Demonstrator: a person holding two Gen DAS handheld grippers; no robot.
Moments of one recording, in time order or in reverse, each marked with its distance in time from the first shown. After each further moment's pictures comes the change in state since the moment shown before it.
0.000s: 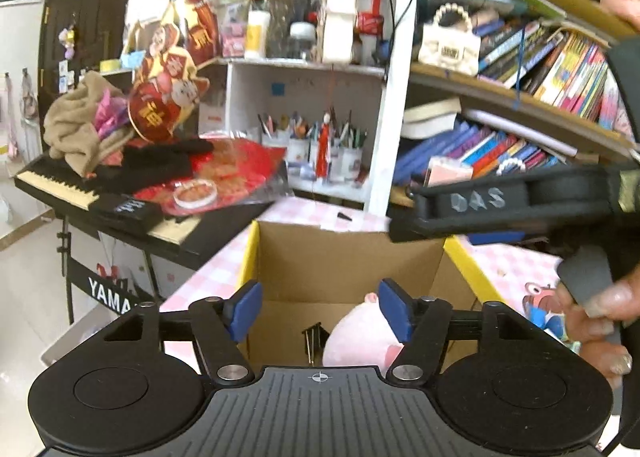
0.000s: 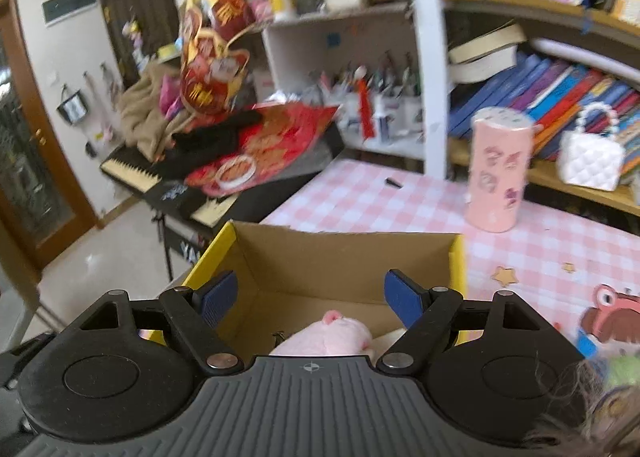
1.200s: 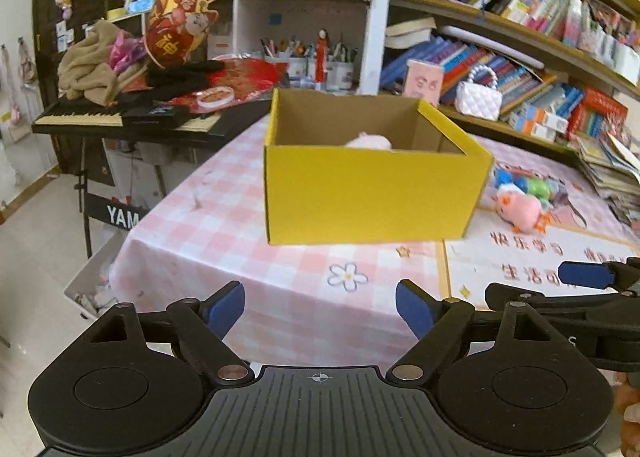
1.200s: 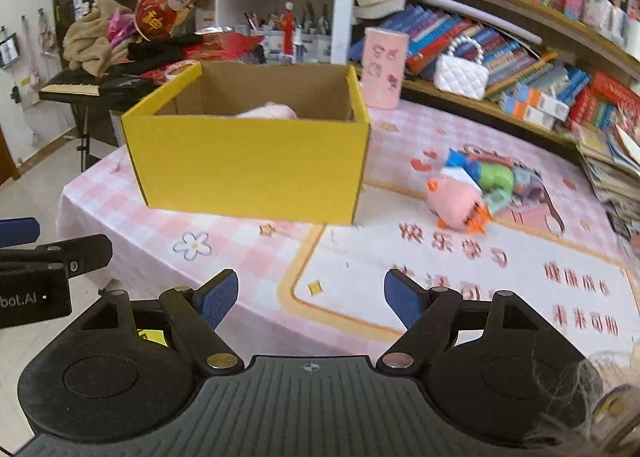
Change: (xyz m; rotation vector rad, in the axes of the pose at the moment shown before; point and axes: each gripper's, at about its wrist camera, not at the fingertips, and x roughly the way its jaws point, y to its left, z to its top) left arm -0.114 0.017 -0.103 0.058 0.215 -0.020; right arm -0.130 0.057 -0.209 -0.035 0.084 -0.333
